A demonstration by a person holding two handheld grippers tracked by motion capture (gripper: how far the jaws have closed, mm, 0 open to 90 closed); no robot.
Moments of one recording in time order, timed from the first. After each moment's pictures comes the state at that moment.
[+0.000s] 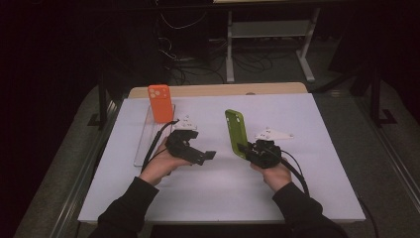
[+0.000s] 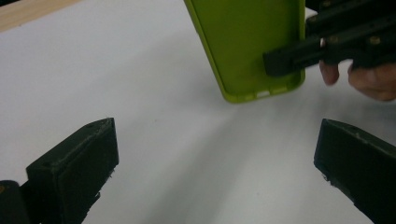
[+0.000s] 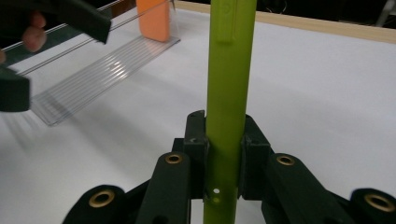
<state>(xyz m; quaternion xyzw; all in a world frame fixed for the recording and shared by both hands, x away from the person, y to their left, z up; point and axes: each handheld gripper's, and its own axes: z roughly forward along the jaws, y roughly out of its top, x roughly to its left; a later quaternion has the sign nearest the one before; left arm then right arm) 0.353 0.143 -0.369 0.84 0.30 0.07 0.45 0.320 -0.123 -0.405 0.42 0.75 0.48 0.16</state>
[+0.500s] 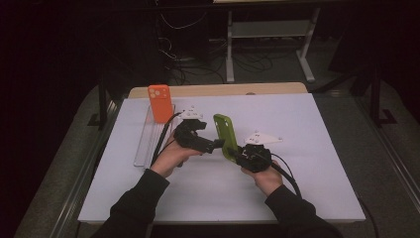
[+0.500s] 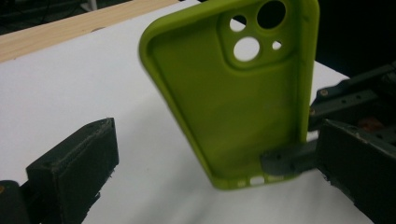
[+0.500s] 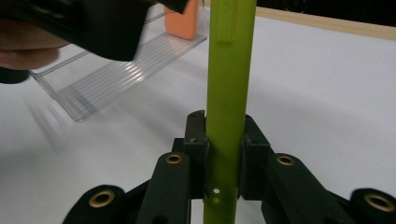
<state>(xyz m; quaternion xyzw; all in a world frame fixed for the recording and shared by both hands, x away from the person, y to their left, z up) 0.372 0.122 -0.362 0.81 0.31 0.06 0.49 0.313 -0.098 -0.407 0.40 0.76 0.49 0.14</state>
